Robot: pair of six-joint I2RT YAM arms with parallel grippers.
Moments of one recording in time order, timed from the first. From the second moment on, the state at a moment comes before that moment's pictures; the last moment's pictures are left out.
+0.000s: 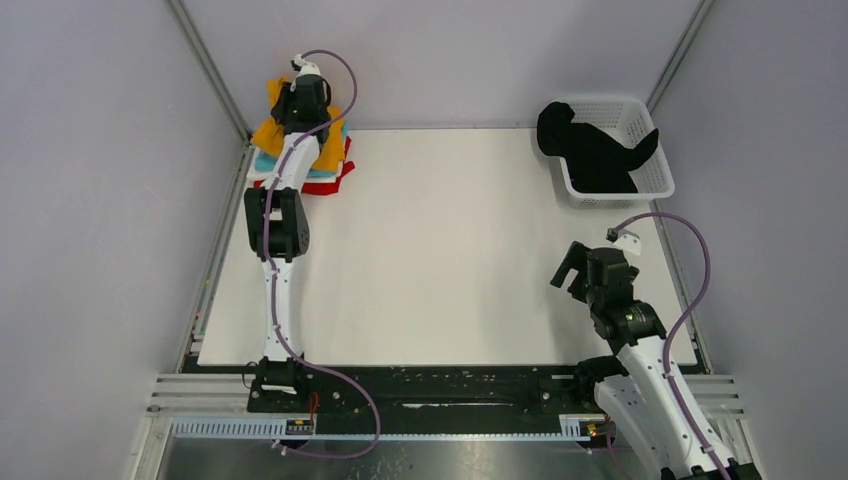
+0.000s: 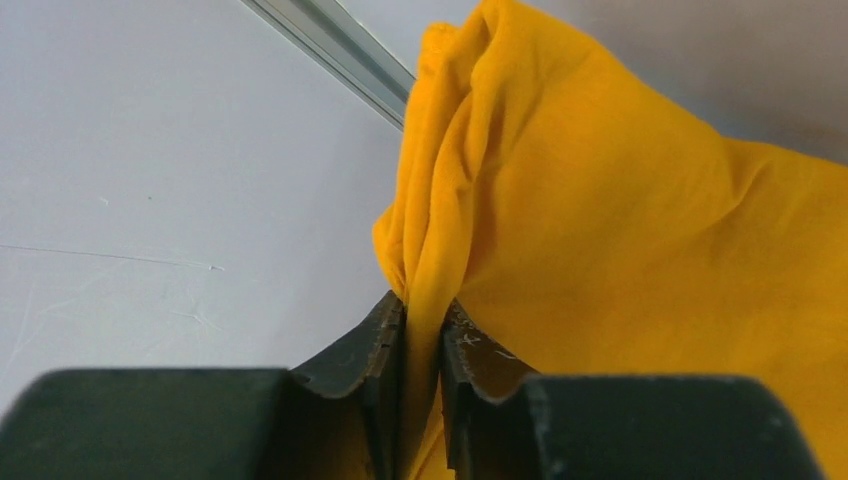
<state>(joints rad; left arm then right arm) -0.04 2.48 2.30 -0.10 -0.79 0.41 0.20 0.63 0.50 -0.59 0.30 0.52</state>
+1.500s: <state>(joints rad) -0.42 1.08 0.73 -0.18 -0.42 -0.56 0.20 0.59 0.48 -0.60 0.26 0.59</state>
